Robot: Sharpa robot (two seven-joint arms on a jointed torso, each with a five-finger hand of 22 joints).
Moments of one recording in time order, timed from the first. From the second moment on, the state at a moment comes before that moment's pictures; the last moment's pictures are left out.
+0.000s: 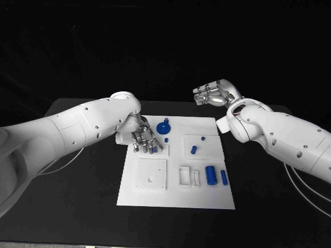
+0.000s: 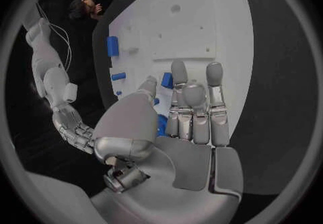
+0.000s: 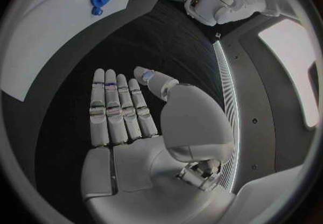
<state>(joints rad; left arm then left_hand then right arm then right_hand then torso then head) 1.41 -0.33 -0.17 0.90 -0.78 0.50 -0.64 1.02 -0.02 0.05 0.12 0.05 1.09 0.03 0.16 0.50 1.45 -0.05 0.46 0.27 1.34 -0.11 1.25 0.50 0.01 1.25 -0.13 0.39 1.31 1.09 -0.65 0.30 1.23 -0.87 -0.41 0.06 1.25 -0.11 0.61 -0.20 0.25 1.03 0.16 0.06 0.06 1.11 0.14 0.06 0.06 1.15 0.13 0.06 0.06 0.13 1.09 0.13 0.07 0.07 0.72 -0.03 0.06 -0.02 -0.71</state>
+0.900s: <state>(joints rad) 1.44 -0.50 -0.17 1.19 -0.79 0.34 -0.65 1.07 -0.02 0.07 0.16 0.06 0.99 0.08 0.16 0.25 1.46 -0.04 0.43 0.26 1.35 -0.10 1.21 0.49 0.01 1.25 -0.12 0.37 1.31 1.07 -0.69 0.30 1.24 -0.87 -0.41 0.06 1.22 -0.13 0.52 -0.18 0.38 1.02 0.16 0.06 0.06 1.10 0.14 0.06 0.06 1.15 0.13 0.06 0.06 0.13 1.08 0.13 0.07 0.07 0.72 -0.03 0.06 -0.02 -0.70</state>
